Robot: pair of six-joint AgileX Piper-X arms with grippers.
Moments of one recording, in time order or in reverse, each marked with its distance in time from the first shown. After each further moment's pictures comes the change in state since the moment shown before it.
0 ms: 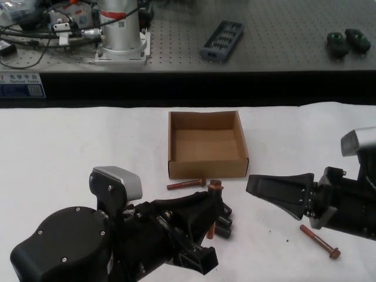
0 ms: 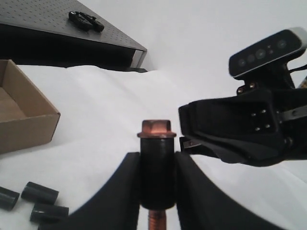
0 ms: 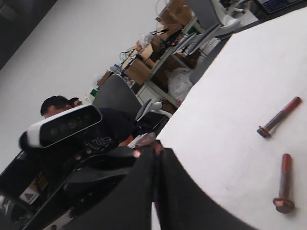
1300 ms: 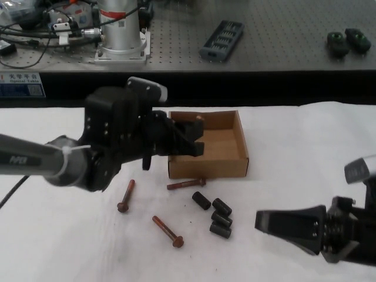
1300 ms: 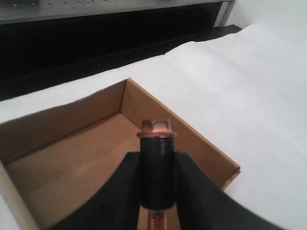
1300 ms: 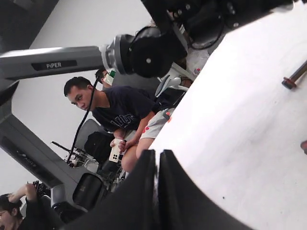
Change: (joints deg) left arm 20.0 29.4 -46.2 34.7 18.8 22.1; right arm -0.4 0.0 7.9 -8.2 -8.3 4.2
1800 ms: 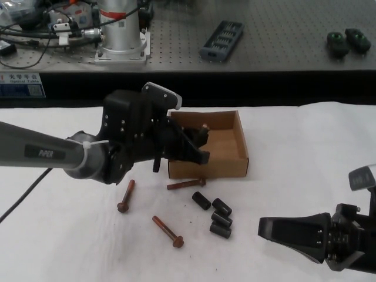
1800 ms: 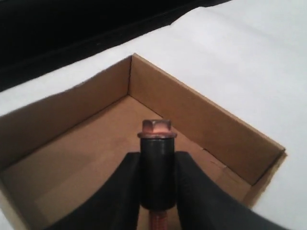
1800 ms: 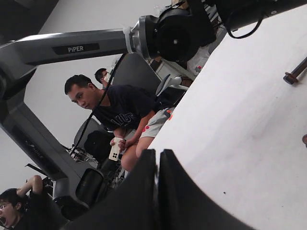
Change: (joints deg) left arm 0.0 4.3 -3.9 3.0 -3.4 9.6; right arm 0.0 0.0 0.2 -2.6 0.0 -0.1
